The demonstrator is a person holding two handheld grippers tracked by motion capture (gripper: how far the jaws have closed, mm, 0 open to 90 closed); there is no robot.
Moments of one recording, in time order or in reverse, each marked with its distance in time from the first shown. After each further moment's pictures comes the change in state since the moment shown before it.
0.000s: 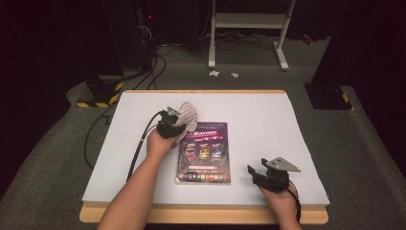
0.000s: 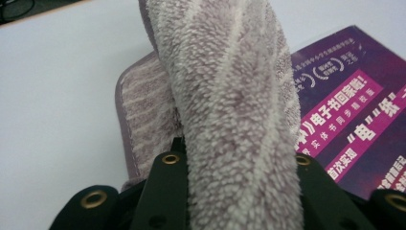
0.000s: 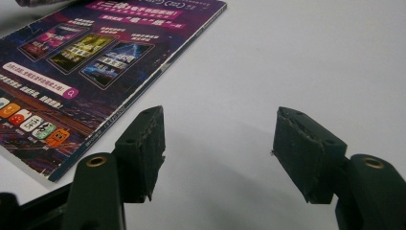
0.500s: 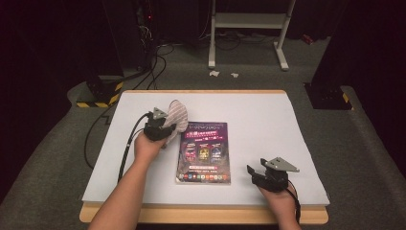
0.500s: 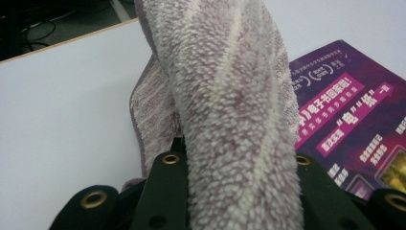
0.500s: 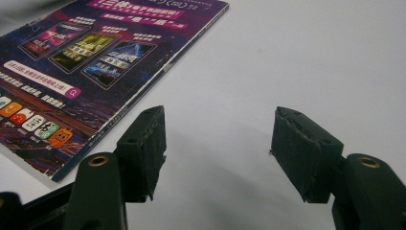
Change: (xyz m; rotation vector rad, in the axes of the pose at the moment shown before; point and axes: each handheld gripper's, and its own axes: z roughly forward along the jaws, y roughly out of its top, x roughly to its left) left arm 0.016 -0.017 -0.047 -0.077 0.023 0.008; right arm 0.003 0.002 0.000 0.004 -0.005 -0.012
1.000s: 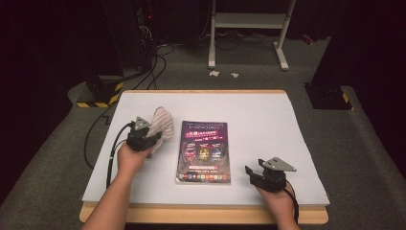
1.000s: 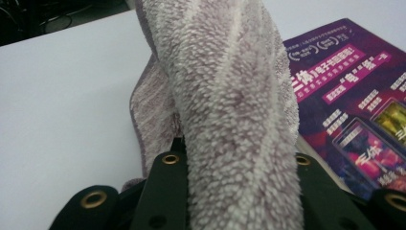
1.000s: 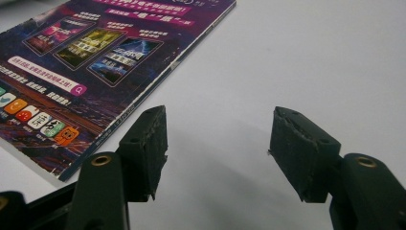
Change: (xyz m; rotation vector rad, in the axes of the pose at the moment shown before) left arm 0.015 -0.035 -0.048 -0.001 0.030 -0.021; right arm 0.005 0.001 0.003 0.015 0.005 -0.013
